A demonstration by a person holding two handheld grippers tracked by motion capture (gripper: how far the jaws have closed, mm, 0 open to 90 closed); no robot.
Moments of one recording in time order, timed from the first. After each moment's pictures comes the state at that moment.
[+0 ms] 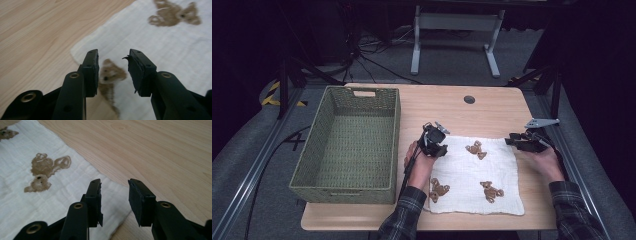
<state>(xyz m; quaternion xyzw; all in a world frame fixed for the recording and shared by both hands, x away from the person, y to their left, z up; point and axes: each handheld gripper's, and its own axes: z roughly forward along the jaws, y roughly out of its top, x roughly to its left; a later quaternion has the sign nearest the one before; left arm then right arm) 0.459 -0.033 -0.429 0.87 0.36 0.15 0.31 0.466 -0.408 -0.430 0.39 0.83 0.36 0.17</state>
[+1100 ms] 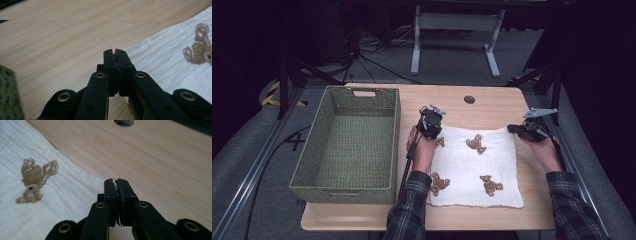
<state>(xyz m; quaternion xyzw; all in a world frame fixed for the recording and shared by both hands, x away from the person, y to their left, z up) 0.491 -0.031 -0.397 0.81 0.42 0.21 0.35 0.489 -0.403 -0.403 0.39 0.82 0.35 0.22</state>
